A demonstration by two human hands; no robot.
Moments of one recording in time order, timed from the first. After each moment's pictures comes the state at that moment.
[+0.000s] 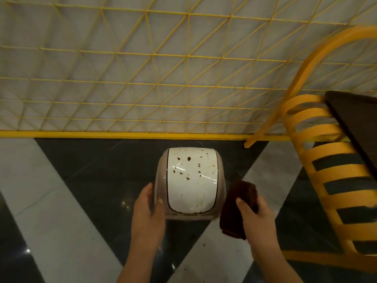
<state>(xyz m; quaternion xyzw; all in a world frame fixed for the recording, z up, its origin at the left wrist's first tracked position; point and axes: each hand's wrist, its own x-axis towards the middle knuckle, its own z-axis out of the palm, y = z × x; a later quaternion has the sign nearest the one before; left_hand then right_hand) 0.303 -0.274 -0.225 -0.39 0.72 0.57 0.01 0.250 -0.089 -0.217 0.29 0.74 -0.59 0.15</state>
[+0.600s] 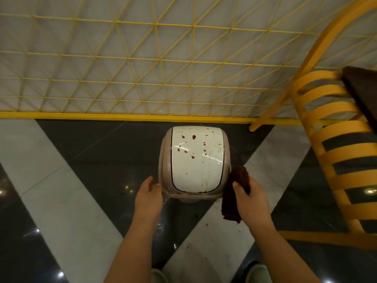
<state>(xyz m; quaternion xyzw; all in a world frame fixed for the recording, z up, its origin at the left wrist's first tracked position) 0.304 -0.291 -0.275 -0.49 0.61 0.61 0.09 0.253 -0.087 -0.267 0.18 0.84 -0.49 0.16</state>
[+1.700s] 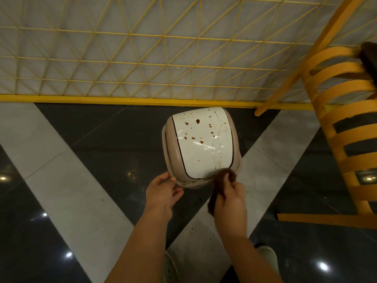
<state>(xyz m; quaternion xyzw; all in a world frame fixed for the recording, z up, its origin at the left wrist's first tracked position) 0.317 -0.278 -0.303 -0.54 0.41 0.74 0.05 0.320 -0.122 -0.317 0.06 0.92 -0.37 0.11</state>
